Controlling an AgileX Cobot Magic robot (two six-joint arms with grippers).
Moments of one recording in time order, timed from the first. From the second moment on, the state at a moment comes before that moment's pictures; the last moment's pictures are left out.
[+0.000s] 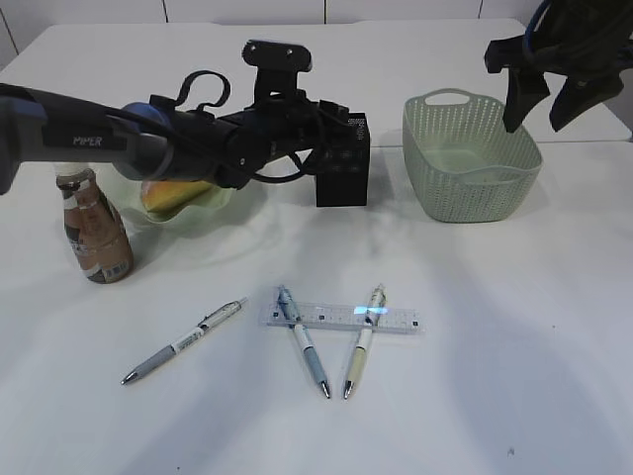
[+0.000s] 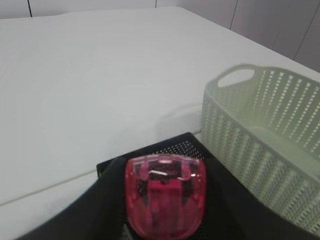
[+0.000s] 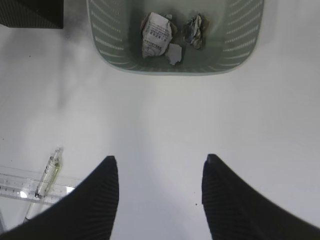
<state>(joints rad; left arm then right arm) -0.50 2.39 -1.75 0.02 -0.33 -0.16 0.08 1.91 -1.83 0.02 1.25 0.08</state>
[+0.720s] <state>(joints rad) -0.50 2.41 -1.75 0.02 -0.34 -0.18 0.08 1.91 -1.83 0.02 1.25 0.08</state>
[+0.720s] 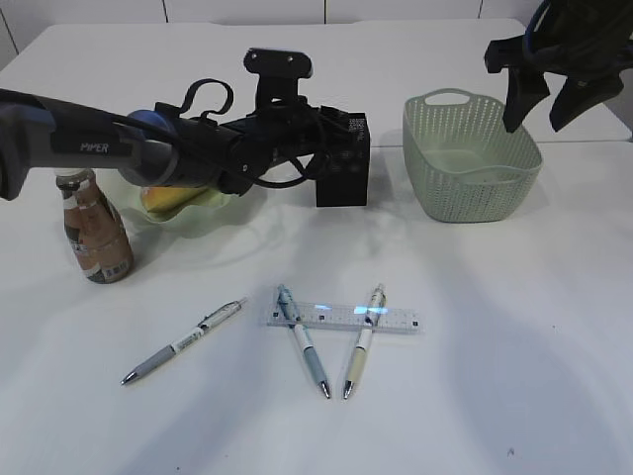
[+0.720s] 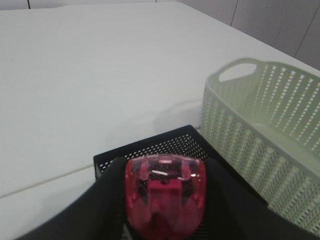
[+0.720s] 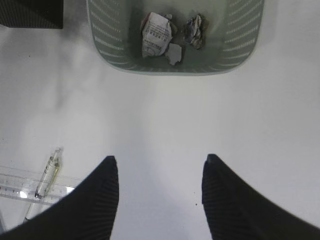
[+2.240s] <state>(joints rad) -0.53 2.43 -1.75 0.02 -0.44 -0.20 0.08 1.91 -1.83 0.02 1.25 0.08</state>
